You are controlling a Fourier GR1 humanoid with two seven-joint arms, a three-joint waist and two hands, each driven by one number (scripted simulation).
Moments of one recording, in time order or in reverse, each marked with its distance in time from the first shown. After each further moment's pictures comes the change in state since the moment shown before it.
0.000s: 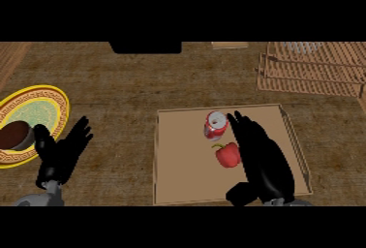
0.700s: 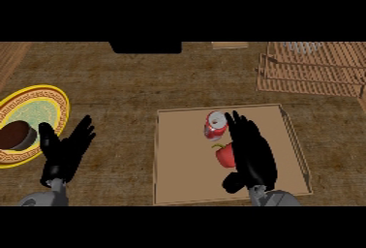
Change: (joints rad) left arm -0.012 -0.045 0.027 0.000 -0.040 -0.012 0.017; right arm 0.017 0.090 -0.040 0.215 0.180 -0.097 -0.111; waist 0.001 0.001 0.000
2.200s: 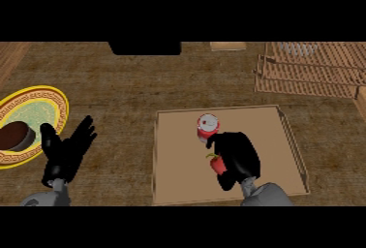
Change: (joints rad) left arm -0.002 -0.032 0.035 0.004 -0.044 -0.031 -0.005; right arm -0.031 0.048 -0.033 0.224 0.058 -0.063 -0.377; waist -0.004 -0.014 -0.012
